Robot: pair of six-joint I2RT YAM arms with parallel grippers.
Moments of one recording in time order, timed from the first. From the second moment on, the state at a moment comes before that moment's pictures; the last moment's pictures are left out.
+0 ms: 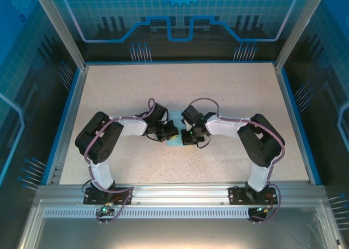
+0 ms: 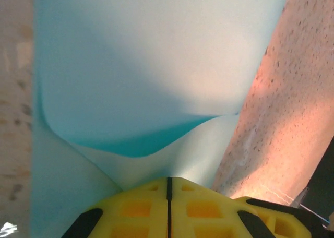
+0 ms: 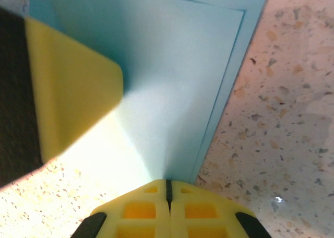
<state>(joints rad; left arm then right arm) -0.51 1.84 0.90 -0.07 0.47 -0.99 0.71 1.82 1.03 -0.50 -0.21 0.53</state>
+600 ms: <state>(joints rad) -0.35 1.87 0.93 -0.08 0.50 -0.81 0.71 1.83 1.03 -0.47 -0.20 0.53</state>
